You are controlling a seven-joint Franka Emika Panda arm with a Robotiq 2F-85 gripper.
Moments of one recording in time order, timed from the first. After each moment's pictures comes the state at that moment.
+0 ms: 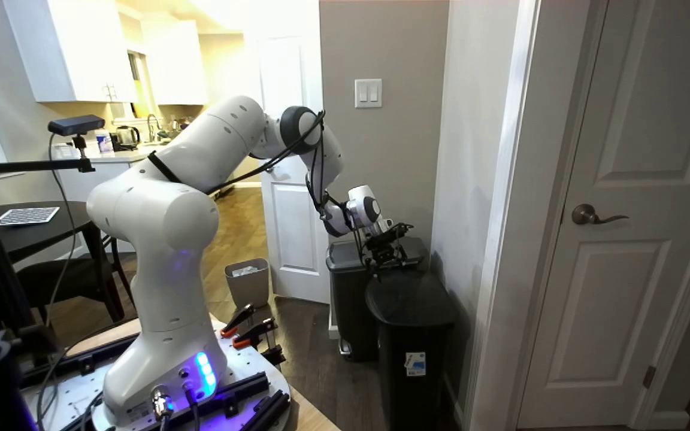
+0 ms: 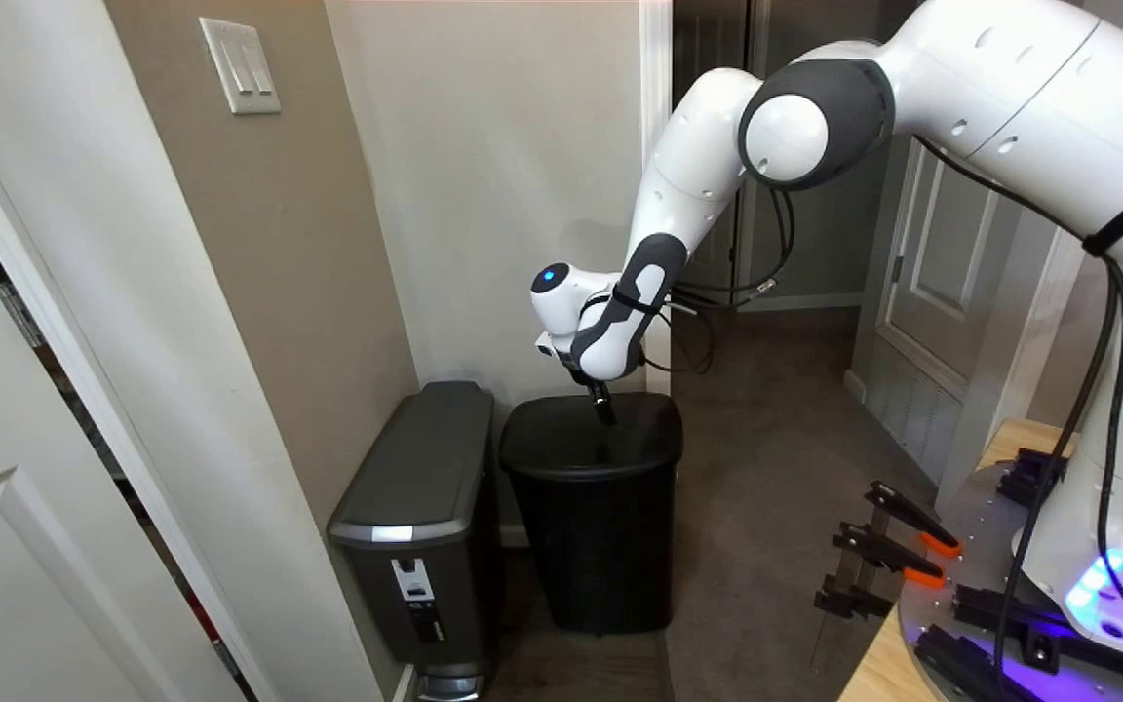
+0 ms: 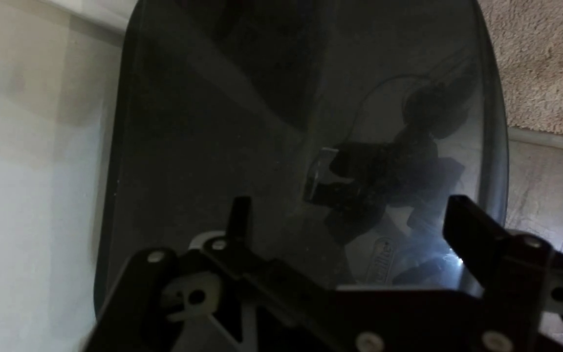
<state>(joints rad) 0.24 0.99 -0.18 -1.55 -0.47 2.51 -0.38</state>
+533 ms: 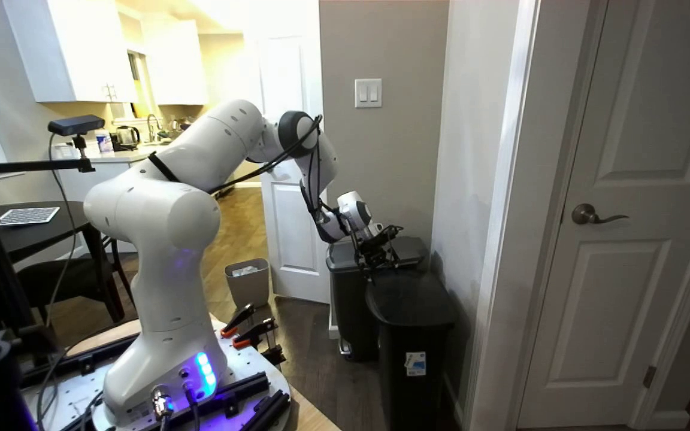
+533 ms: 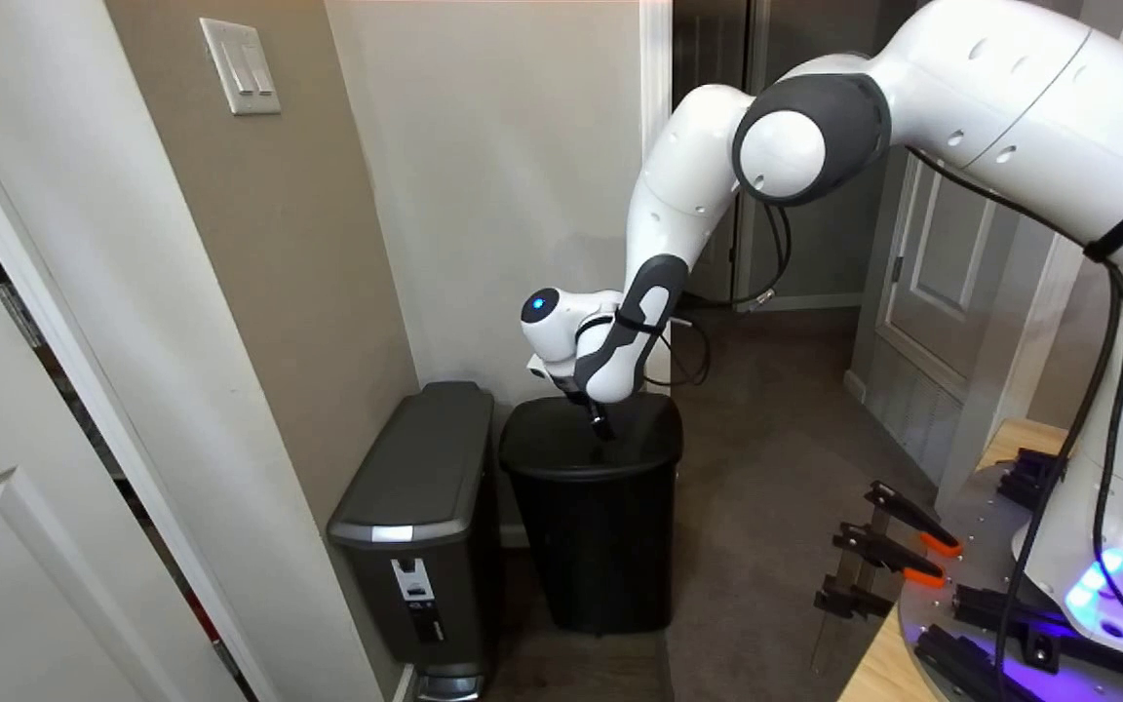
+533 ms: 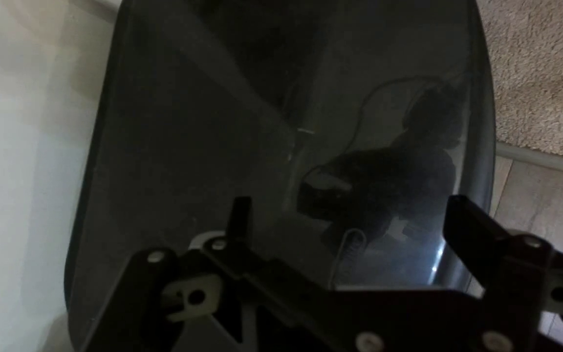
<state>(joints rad) 0.29 1.03 -0.18 -1.55 -0.60 2.51 -0.29</state>
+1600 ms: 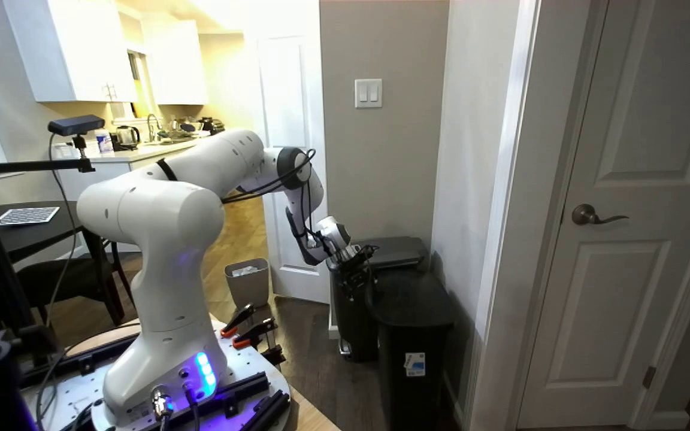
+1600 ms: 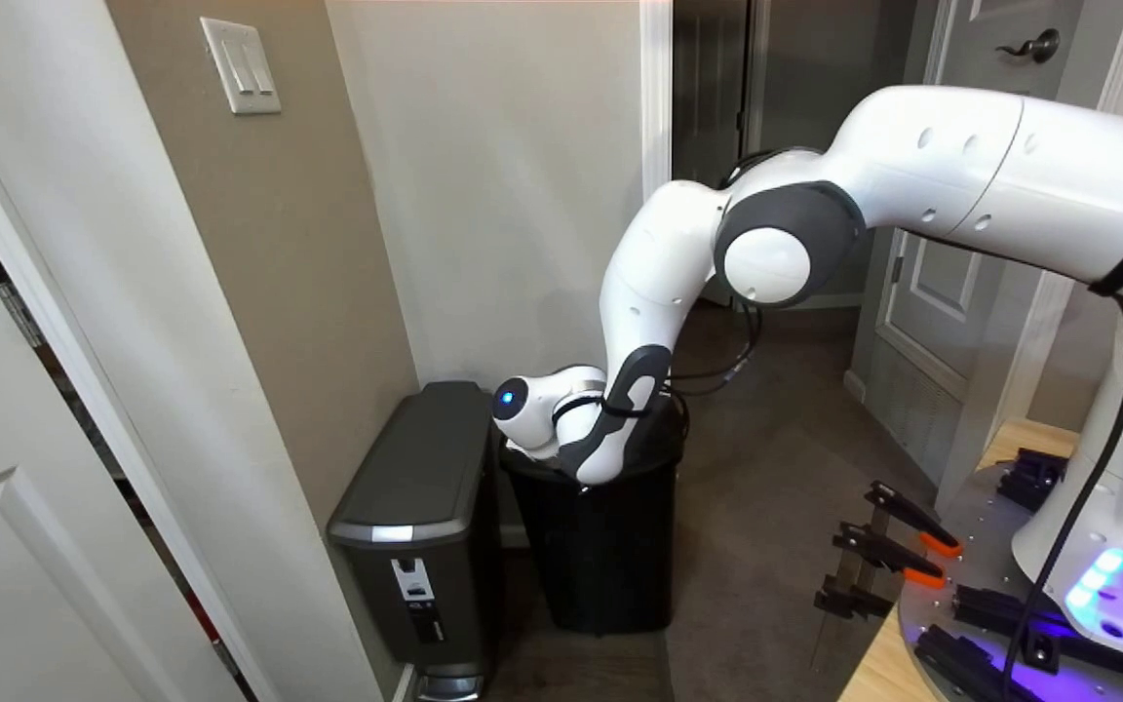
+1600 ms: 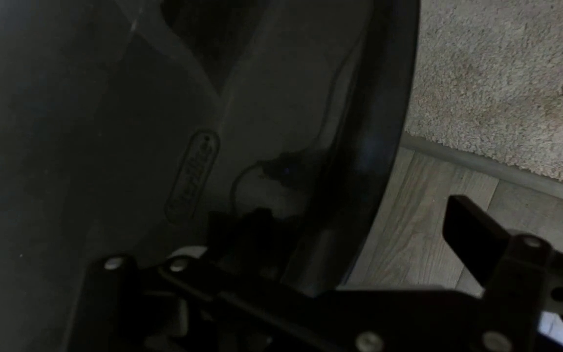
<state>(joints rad) 0.41 1.28 -0.16 -1.32 -0.67 2.41 -0.18</state>
